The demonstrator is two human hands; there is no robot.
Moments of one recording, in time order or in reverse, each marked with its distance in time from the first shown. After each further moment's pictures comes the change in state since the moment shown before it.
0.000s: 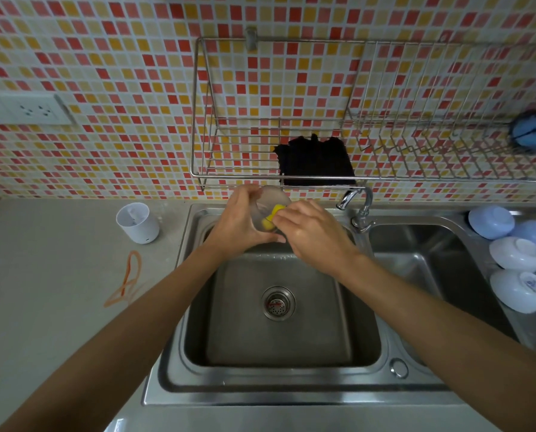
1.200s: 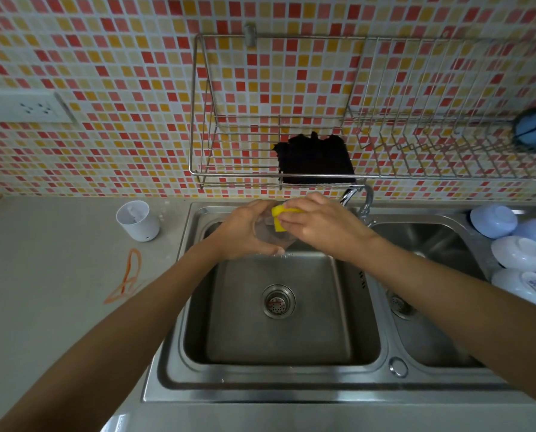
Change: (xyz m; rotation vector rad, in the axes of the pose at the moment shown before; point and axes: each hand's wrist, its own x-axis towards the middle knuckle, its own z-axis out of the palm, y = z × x) left_hand 0.000 0.001 -0.001 -0.095 -0.275 0.044; right_hand -0.002 0.030 -0.016 -0.186 -0.200 -0.257
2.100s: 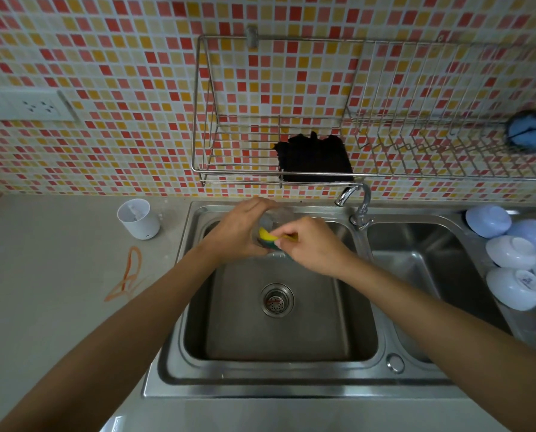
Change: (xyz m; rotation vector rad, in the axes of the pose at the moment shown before) left_hand -0.012 -0.001 0.000 0.358 0.118 0.234; right_hand 0.010 -0.048 -0.018 0.925 -0.100 0.708
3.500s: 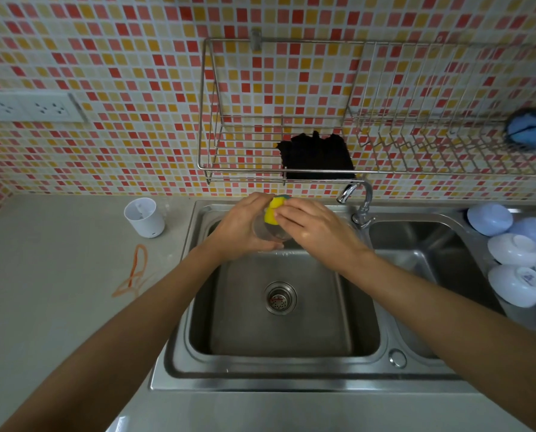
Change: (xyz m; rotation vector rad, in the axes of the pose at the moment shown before) left_hand -0.005 0.010 -0.006 -0.144 0.037 -0.080; right_hand -0.002 0.016 -0.003 -0.746 0.317 -0.666
